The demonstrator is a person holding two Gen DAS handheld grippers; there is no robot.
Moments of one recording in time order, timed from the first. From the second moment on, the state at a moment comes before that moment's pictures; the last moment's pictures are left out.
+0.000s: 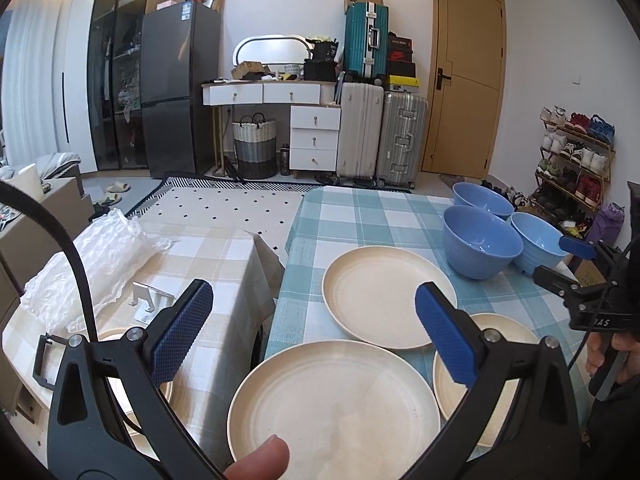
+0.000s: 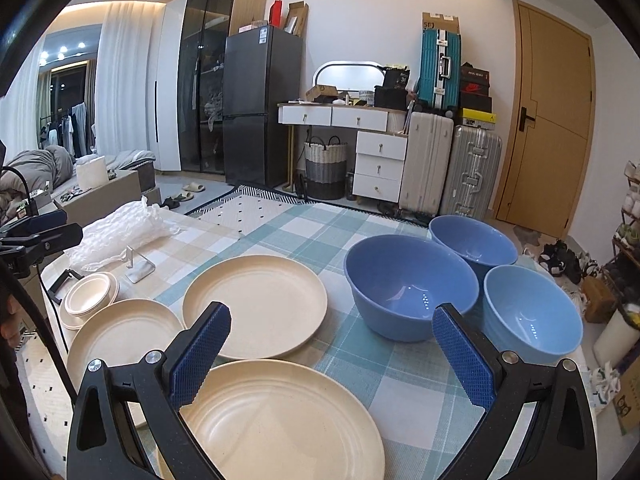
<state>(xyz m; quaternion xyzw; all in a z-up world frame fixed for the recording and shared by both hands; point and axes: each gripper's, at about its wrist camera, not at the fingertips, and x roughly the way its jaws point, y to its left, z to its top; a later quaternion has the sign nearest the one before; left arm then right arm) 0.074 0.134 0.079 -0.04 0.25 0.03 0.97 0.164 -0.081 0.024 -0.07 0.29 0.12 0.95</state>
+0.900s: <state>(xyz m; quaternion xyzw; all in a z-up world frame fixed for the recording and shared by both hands) 0.234 0.118 0.018 0.00 0.38 -0.02 0.93 0.250 -0.042 -0.023 0.01 0.44 0.16 0.88</state>
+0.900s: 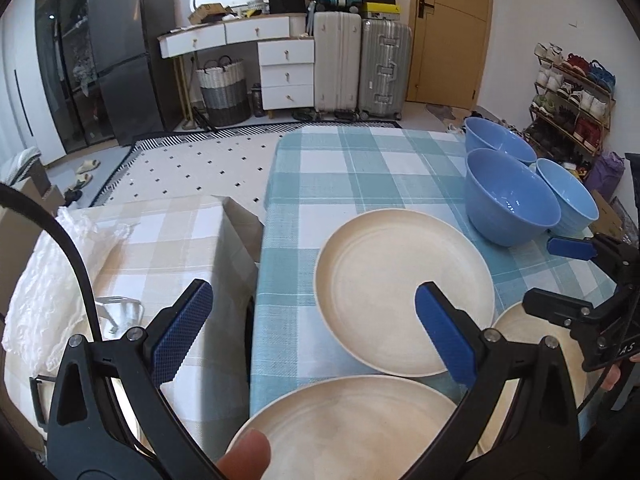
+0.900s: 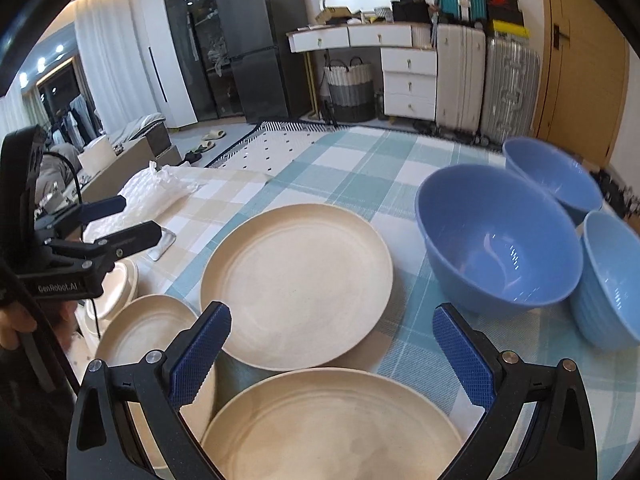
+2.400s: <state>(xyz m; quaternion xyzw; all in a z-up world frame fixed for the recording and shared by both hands) 0.331 0.131 -0.078 -0.05 0.50 -0.04 0.86 0.321 -0.039 -0.088 0.04 0.55 0.12 0.82</state>
